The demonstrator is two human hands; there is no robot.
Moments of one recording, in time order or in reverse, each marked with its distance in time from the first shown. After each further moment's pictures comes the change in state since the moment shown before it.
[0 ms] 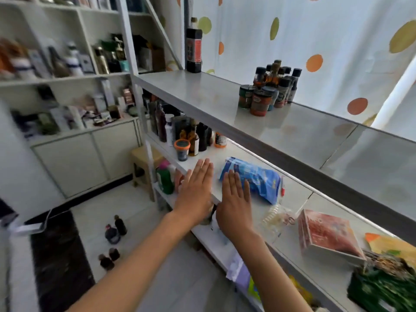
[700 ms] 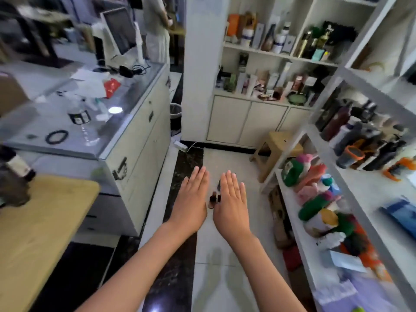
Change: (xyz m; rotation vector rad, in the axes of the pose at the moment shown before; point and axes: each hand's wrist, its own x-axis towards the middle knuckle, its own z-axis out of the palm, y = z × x) left_hand -0.432 -0.216 -0.082 -0.058 0.214 -0.736; right_hand -0.224 -0.370 0.062 0.232 -0.231 -0.739
